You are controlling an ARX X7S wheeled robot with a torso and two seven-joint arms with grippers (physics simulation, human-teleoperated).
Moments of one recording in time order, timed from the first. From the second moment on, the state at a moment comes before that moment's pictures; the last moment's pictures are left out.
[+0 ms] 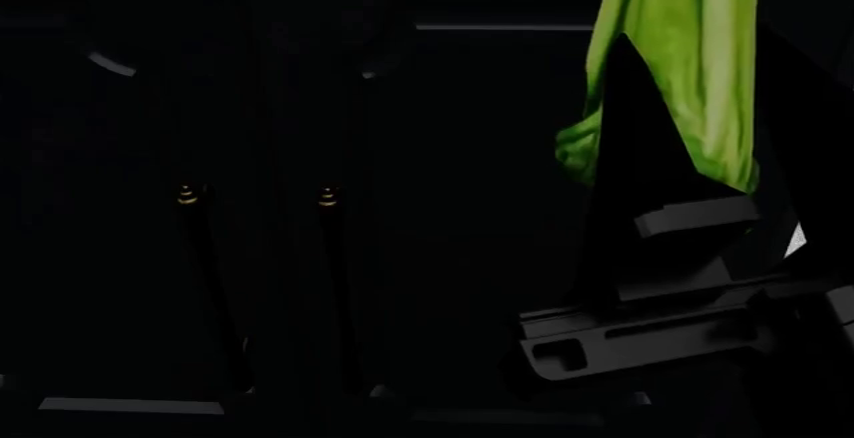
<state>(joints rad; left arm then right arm) -2.35 -1.11 2.74 1.05 -0.91 0.41 -1.57 0.90 0.62 0.41 -0.85 2.07 1.13 1.11</state>
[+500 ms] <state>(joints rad) -2.36 -0.94 2.57 1.05 -1.06 0.42 -1.57 0.91 0.64 0.41 -0.85 2.04 1.14 1.09</state>
